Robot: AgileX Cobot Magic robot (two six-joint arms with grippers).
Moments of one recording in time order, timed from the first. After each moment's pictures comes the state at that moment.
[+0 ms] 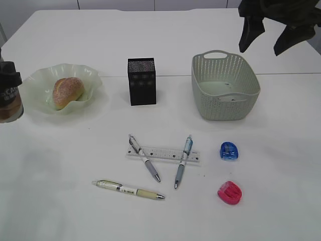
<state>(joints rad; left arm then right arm) -0.11 1.52 -0.62 -0.23 -0.57 0.12 0.14 1.86 -1.85 0.11 1.25 0.10</state>
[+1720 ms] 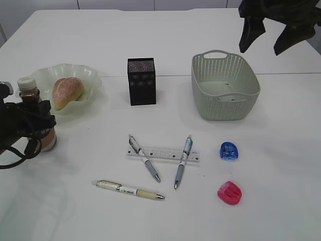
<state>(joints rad) -0.12 2.00 -0.58 -0.04 -1.10 -0.07 0.14 1.86 -1.85 0.11 1.25 0.08</state>
